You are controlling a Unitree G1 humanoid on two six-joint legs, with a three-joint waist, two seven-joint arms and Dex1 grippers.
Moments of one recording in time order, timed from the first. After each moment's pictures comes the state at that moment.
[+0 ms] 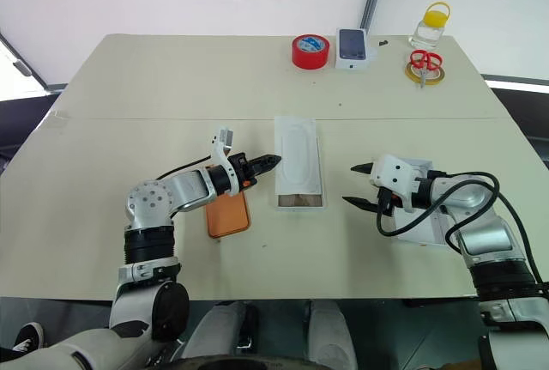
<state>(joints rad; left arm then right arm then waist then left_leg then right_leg) -0.58 -0.06 0.35 0.07 -0.89 1.25 -0.12 -0.30 -0.78 0.02 0.16 0.14 -0.06 1.10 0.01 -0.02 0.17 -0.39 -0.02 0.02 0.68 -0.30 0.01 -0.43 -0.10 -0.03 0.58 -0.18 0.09</state>
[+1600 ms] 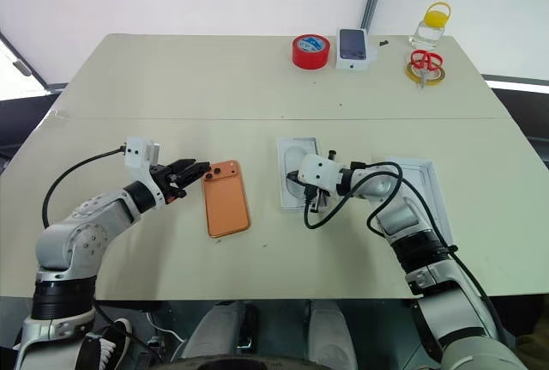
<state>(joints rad) -0.21 0.43 0.21 -0.23 -0.60 0.81 -0.42 -0.53 -0.54 0.27 0.32 -0.07 -0.13 0.95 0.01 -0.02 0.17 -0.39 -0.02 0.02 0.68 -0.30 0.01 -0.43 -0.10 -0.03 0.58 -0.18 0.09</state>
